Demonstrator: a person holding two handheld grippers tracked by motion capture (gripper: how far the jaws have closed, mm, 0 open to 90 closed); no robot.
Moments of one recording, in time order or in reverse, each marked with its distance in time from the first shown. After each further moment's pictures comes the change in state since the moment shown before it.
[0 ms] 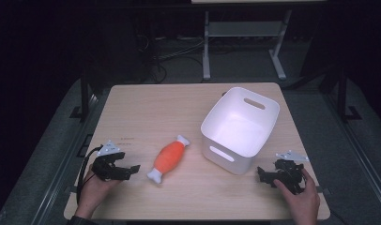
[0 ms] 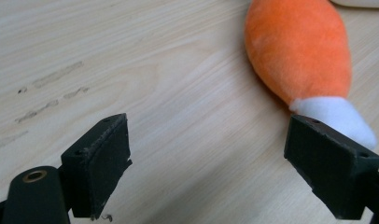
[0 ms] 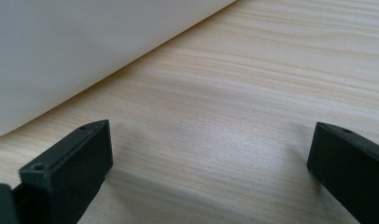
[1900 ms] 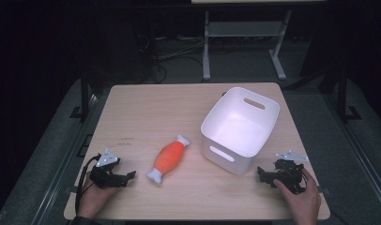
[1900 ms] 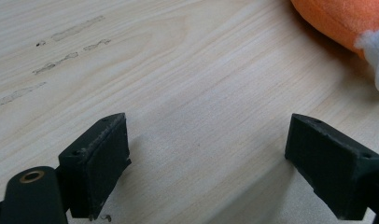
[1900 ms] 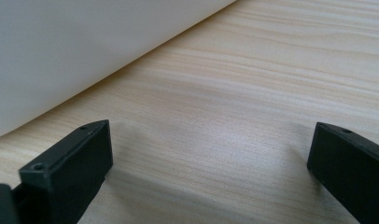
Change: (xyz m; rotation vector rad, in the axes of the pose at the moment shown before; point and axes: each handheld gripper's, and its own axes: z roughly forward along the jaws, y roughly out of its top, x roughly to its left) left arm 0.011 -0.040 0.011 -0.005 0.080 0.037; right arm 0.000 0.000 0.000 0.000 0.000 0.000
